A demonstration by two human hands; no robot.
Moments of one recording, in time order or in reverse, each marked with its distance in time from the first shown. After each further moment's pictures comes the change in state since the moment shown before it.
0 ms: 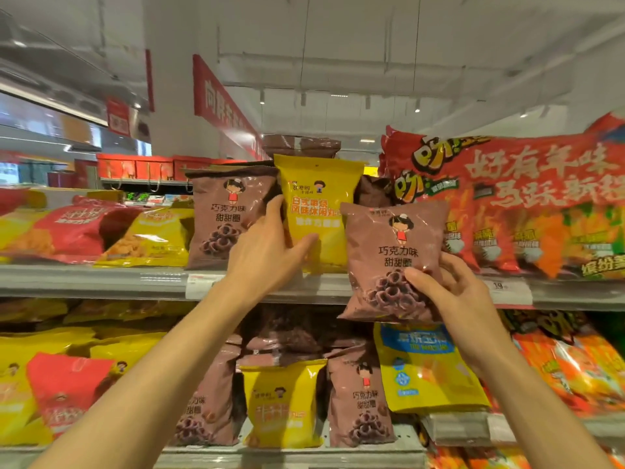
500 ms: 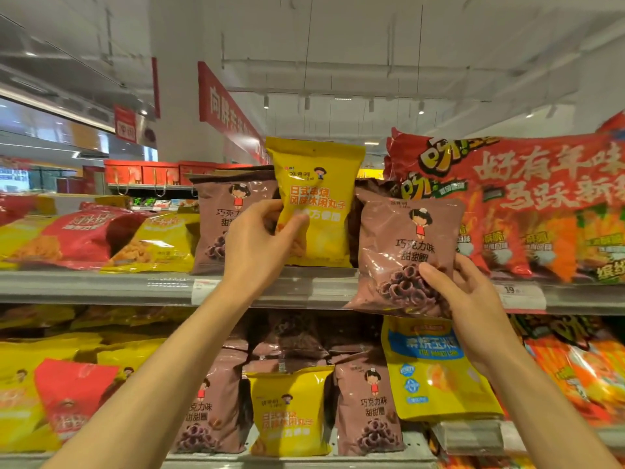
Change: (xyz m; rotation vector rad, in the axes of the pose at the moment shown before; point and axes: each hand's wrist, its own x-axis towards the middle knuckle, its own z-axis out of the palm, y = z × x) left_hand 0.005 -0.004 -0.009 -0.427 0.236 -0.016; right_hand 0.013 0.007 0.001 0.054 -0.012 -0.008
